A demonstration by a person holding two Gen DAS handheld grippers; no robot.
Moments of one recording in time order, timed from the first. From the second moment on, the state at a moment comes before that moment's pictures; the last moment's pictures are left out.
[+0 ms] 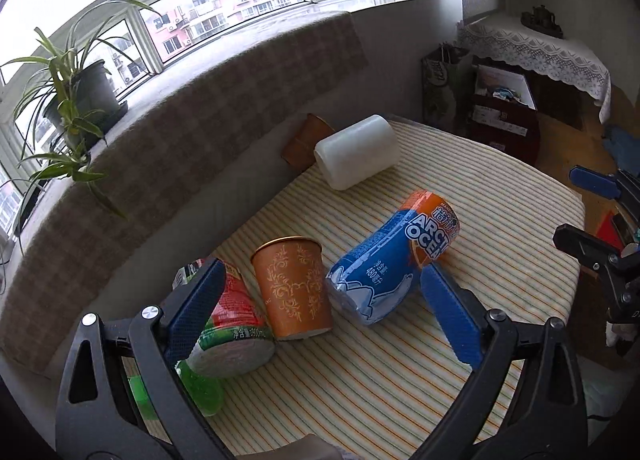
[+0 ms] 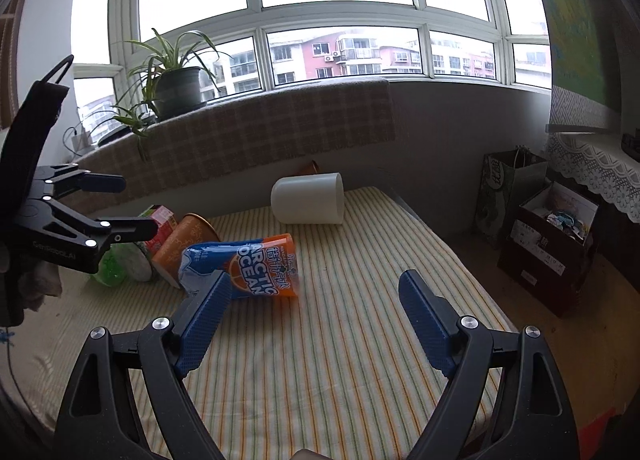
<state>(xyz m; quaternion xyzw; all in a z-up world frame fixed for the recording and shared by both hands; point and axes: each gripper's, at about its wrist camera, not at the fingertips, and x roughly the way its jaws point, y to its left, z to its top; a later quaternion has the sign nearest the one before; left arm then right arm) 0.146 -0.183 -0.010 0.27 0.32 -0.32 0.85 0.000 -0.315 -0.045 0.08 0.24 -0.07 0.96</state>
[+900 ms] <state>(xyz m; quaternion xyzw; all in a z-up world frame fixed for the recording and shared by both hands) 0.265 -0.379 -0.091 0.55 0.37 -0.35 0.66 0.012 -0.408 -0.094 0.17 0.29 -0.08 0.94</state>
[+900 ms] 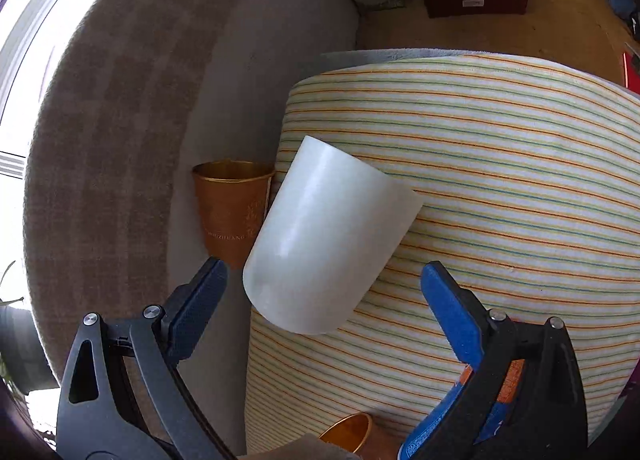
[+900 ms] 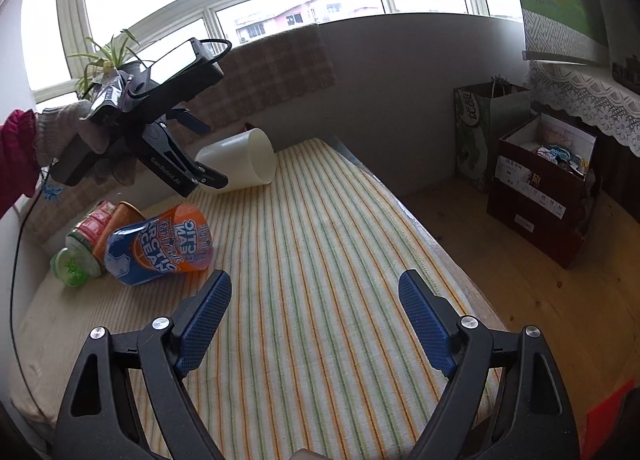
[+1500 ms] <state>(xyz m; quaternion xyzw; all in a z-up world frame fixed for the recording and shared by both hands) 0.272 -0.399 -0.126 0.58 0.35 -0.34 0.65 0.009 -0.423 -0.107 0.19 0.30 -0.10 0.93</state>
